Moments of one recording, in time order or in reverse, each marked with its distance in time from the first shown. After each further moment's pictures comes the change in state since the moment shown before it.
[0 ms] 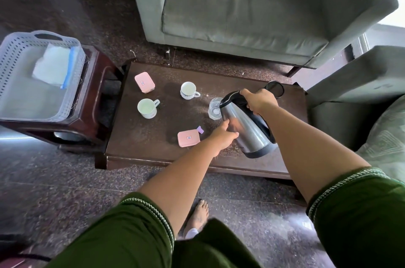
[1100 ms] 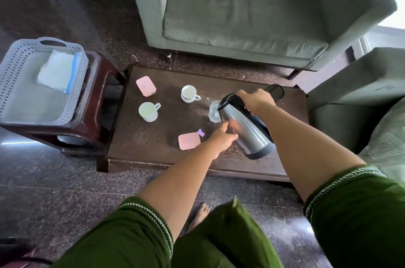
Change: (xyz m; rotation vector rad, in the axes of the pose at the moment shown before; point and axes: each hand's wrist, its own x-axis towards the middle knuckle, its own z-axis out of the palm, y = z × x) left_hand -0.005 0.003 -0.001 0.022 0.024 -0.010; right_hand -0.003 -0.009 -0.002 -0.053 -0.021 -0.040
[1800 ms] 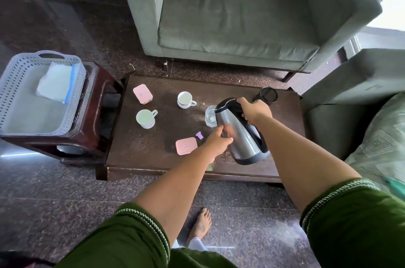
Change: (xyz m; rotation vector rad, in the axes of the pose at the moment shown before) left_hand -0.011 0.006 0.002 0.011 0.036 0.029; right_hand -0.014 0.023 -0.001 0.209 0.036 0.053
